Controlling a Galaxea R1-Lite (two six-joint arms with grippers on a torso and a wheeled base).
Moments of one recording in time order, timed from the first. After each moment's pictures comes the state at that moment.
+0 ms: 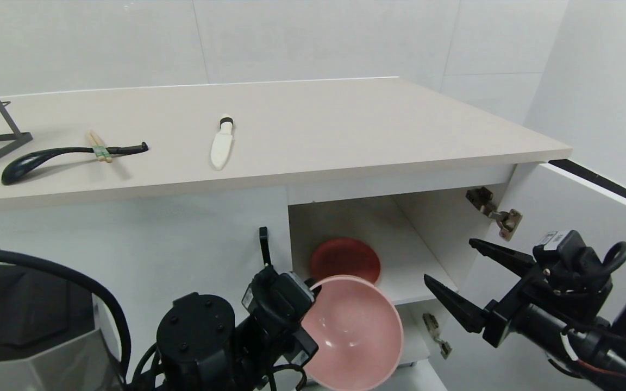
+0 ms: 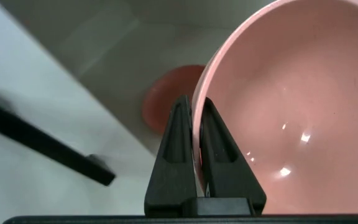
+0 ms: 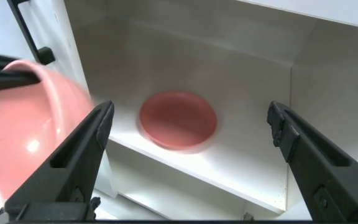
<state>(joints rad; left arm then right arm) -0.91 2.01 -0.32 -1.57 0.26 0.35 0.55 1.71 -0.04 -1.57 0.03 -0.09</state>
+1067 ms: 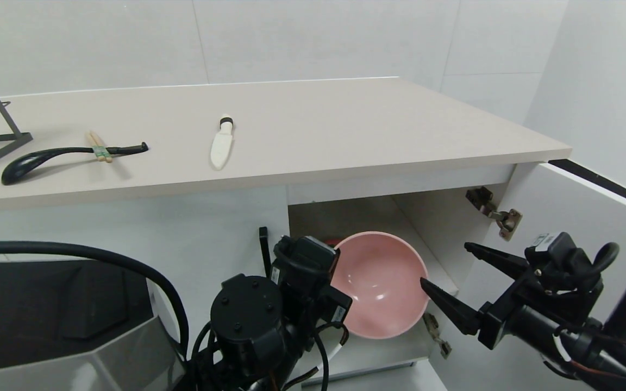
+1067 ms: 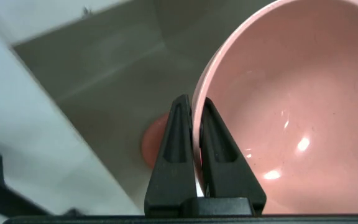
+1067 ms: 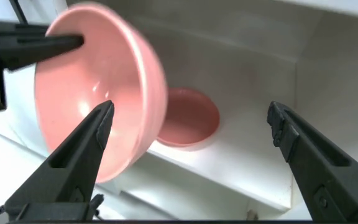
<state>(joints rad) -0.96 2.10 -0.55 -1.57 0.44 0.21 0.56 1.74 -0.05 -1.57 0.03 -0.07</state>
